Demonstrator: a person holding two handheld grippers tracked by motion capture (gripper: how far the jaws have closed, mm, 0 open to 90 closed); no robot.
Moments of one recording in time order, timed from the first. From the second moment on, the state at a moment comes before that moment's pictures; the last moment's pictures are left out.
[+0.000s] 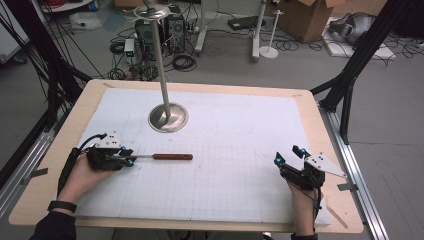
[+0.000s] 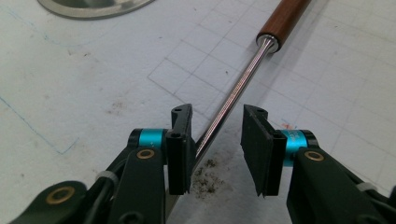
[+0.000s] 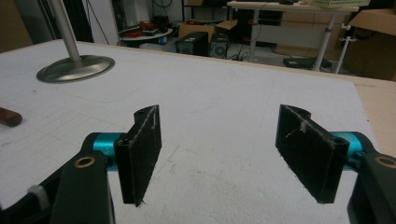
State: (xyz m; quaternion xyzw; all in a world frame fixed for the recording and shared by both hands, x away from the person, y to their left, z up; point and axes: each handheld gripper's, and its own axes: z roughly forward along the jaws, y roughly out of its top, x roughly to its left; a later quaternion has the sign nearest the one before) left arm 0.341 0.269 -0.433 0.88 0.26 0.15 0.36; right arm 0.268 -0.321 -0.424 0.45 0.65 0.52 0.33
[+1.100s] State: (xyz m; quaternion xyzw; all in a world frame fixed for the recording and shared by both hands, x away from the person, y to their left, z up) left arm 0.345 0.261 -0.430 0.91 0.23 0.12 0.32; right arm 0.268 -0.323 -0.424 0.45 0.65 0.52 0.33
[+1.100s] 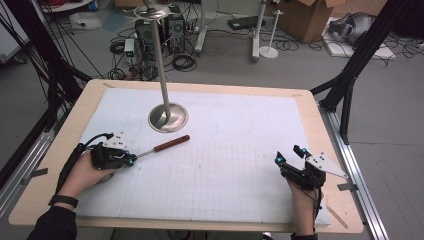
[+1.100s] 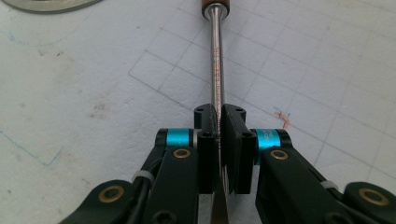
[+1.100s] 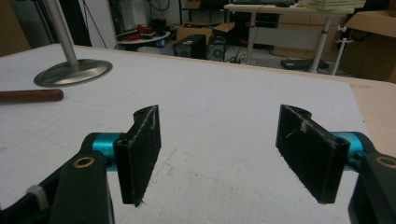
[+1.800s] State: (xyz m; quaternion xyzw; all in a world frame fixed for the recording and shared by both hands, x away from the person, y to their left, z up) left arm 0.316 0.274 -0.417 0.86 0.25 0.15 0.43; right arm 0.269 -0.324 -0.424 0.45 0.64 0.52 0.33
